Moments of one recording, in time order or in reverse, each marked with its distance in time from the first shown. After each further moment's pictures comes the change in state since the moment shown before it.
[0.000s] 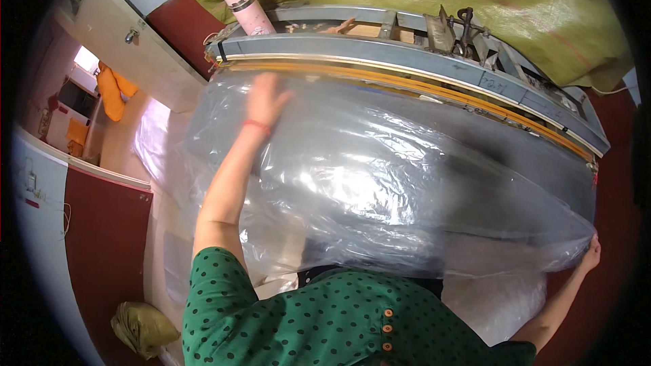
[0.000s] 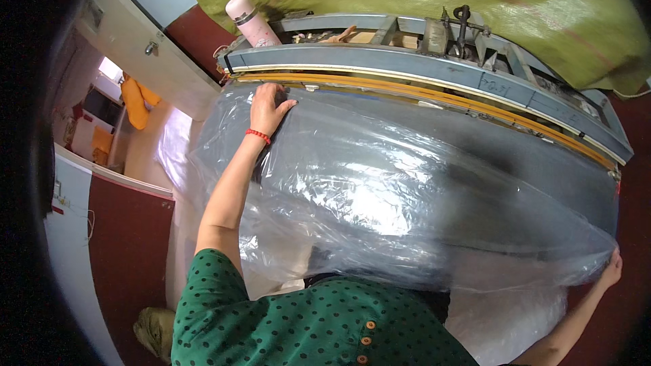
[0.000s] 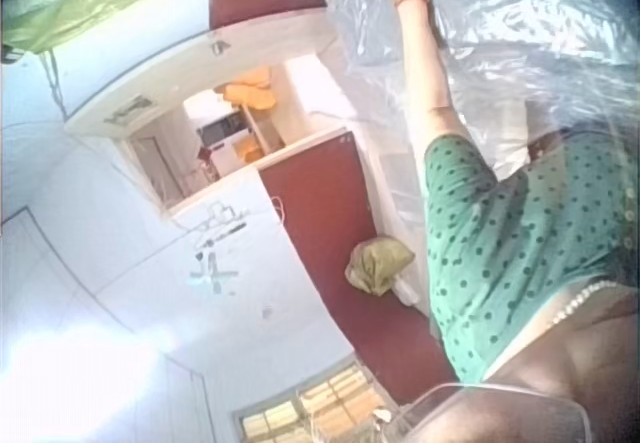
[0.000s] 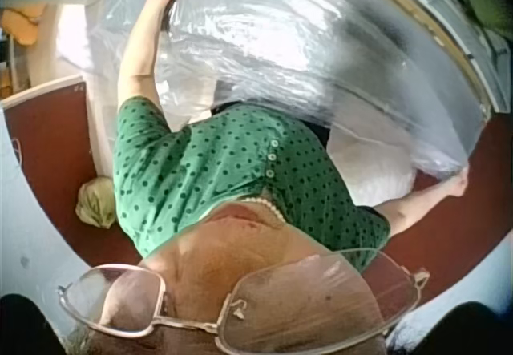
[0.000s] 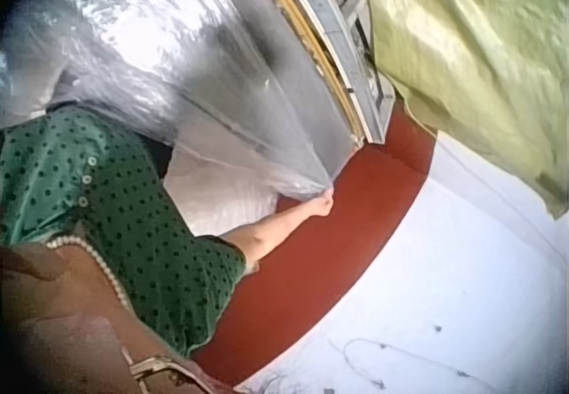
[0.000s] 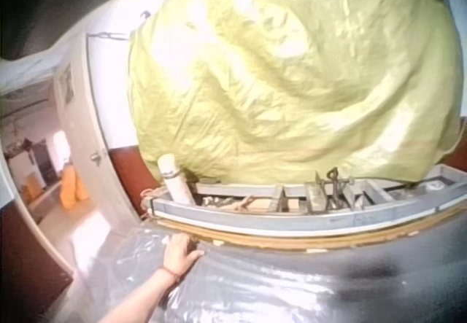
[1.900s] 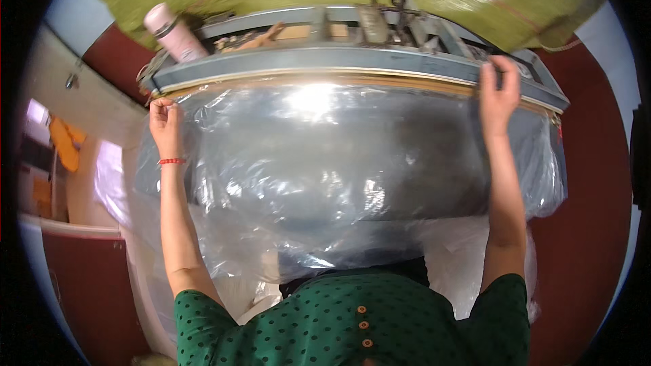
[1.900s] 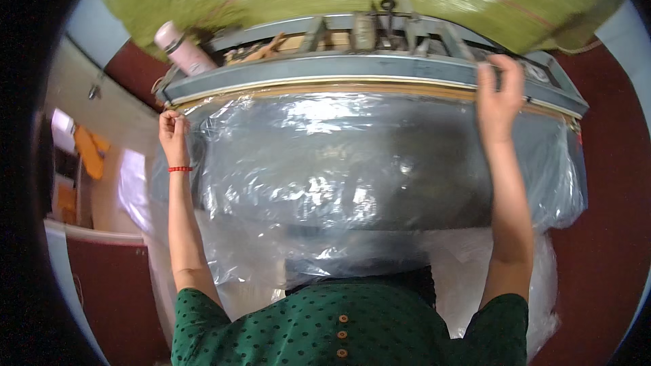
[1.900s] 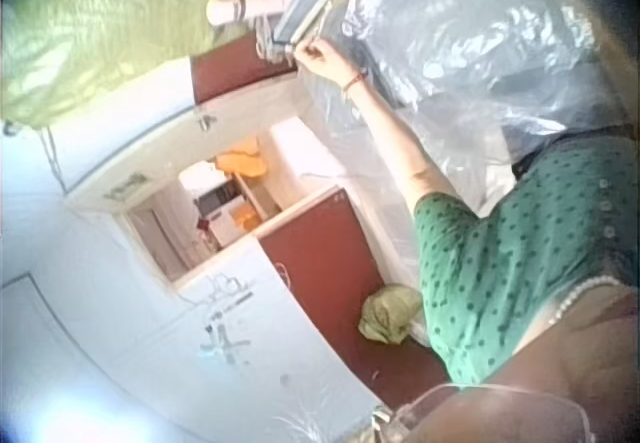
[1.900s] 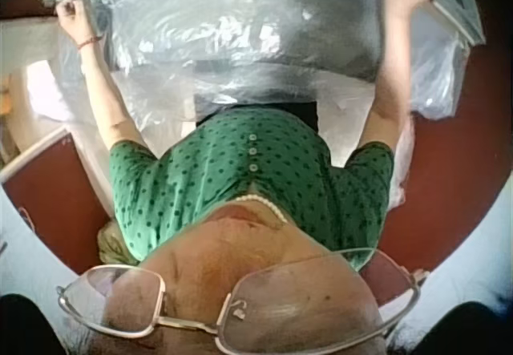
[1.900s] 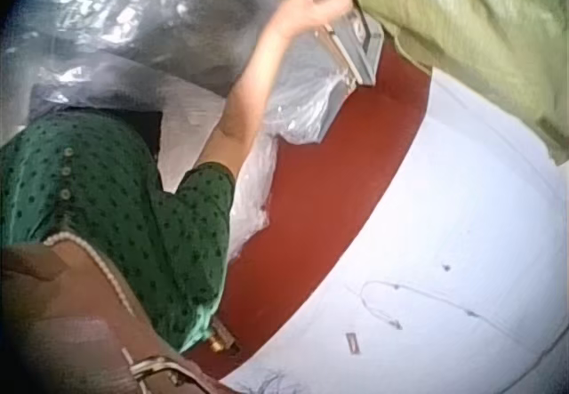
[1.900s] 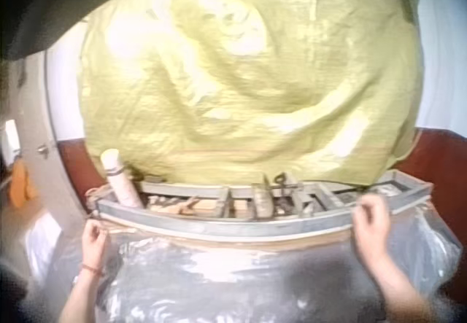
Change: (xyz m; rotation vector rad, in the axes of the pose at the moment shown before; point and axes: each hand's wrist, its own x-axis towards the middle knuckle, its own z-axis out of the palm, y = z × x) left_hand 0.005 -0.047 -0.044 -0.970 0.302 -0.288; right_hand -0.205 -0.378 0.337 0.249 -0.050 -0.846
